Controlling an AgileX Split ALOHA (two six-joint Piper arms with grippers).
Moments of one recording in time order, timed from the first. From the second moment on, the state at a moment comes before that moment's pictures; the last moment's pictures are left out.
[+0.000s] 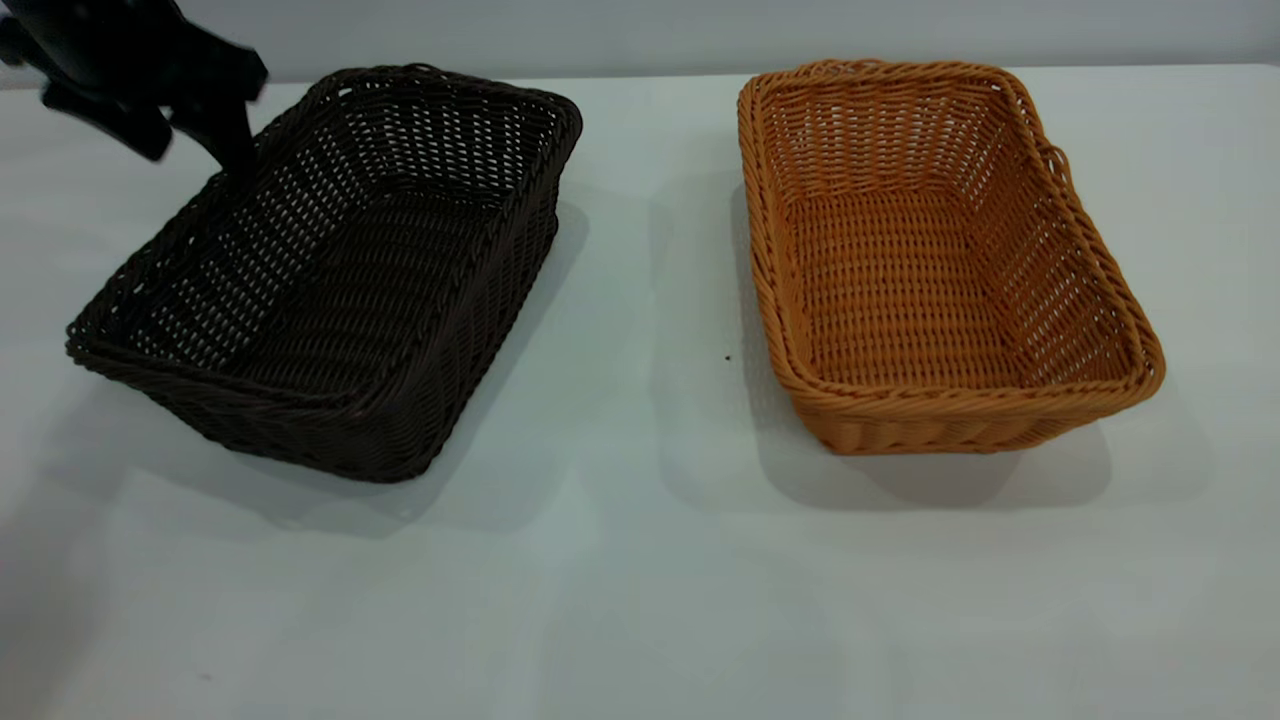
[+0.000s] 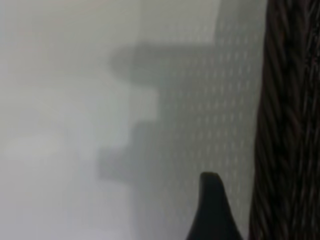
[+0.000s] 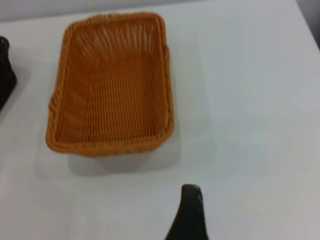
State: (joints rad) left arm -0.10 2.20 -1.39 0.00 0.35 0.13; right arm 0.01 0.02 -0.47 0.08 1.14 0.04
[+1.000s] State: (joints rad) left arm -0.11 2.25 -1.40 -0.01 0.19 0.22; right arm 0.01 1.21 -0.64 0.53 0.77 0.06
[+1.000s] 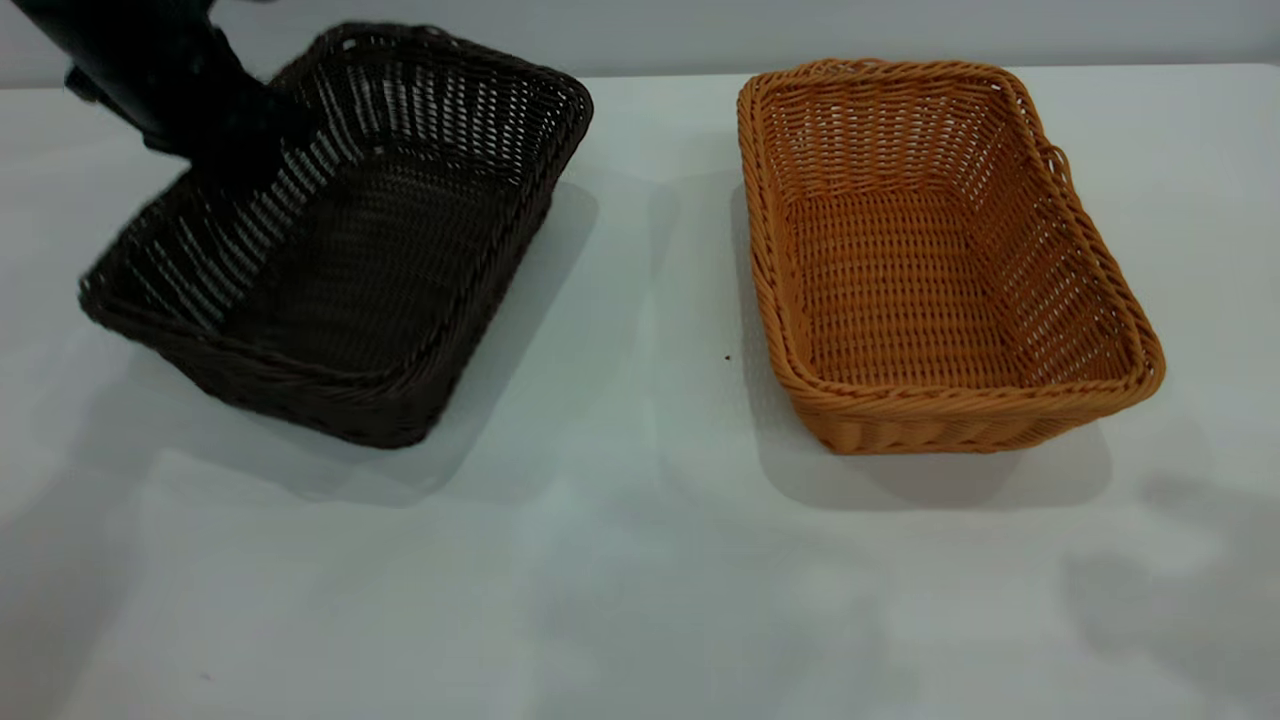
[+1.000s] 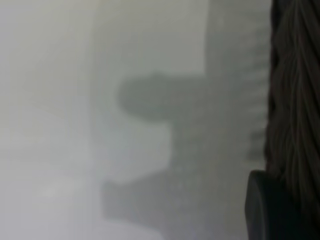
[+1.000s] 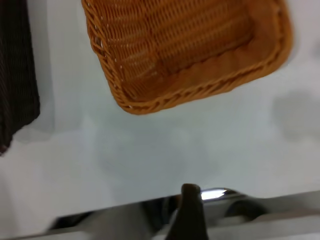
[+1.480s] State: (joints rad) left arm -0.11 2.18 -1.40 0.01 0.14 0.24; right arm 0.01 1.68 -0.64 0.99 0.61 0.01
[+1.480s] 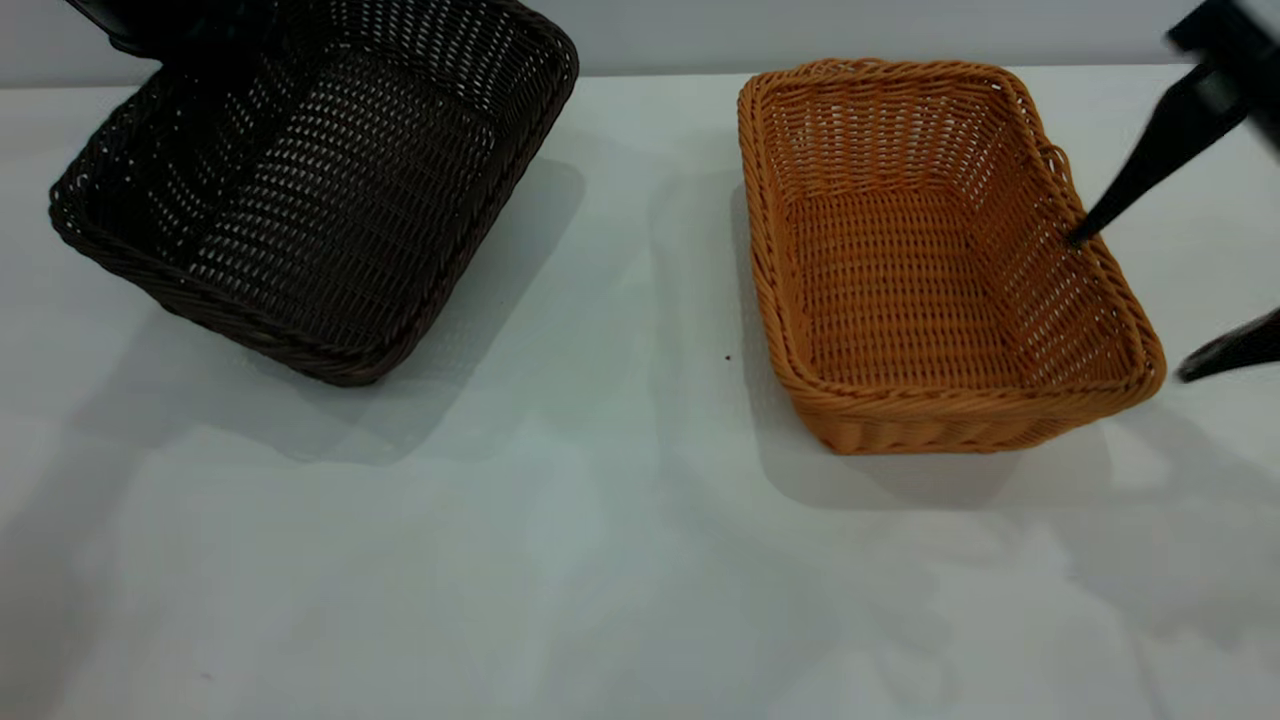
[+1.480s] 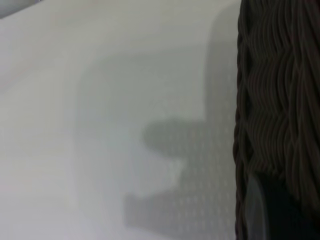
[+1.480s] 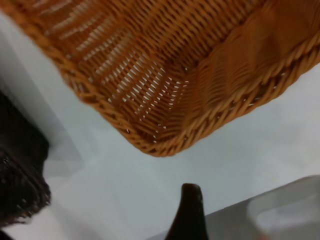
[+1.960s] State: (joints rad) left arm -0.11 2.18 -1.40 0.01 0.14 0.24; right arm 0.02 2.01 -0.65 1.48 0.61 -0.24
